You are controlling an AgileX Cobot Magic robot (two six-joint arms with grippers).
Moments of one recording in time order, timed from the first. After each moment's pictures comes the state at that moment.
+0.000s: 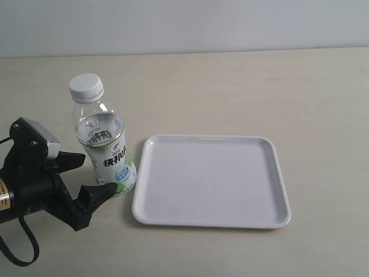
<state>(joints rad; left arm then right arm) -0.32 1.75 -0.24 0.53 -0.87 -0.11 -0.05 0.01 0.00 0.14 0.14 -0.02</state>
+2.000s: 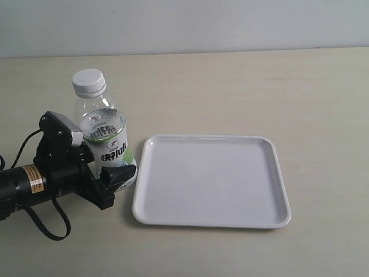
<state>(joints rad) -0.32 2.02 -0.40 0.55 -1.07 -0.11 -0.05 0.01 0.00 0.14 0.14 -0.02</state>
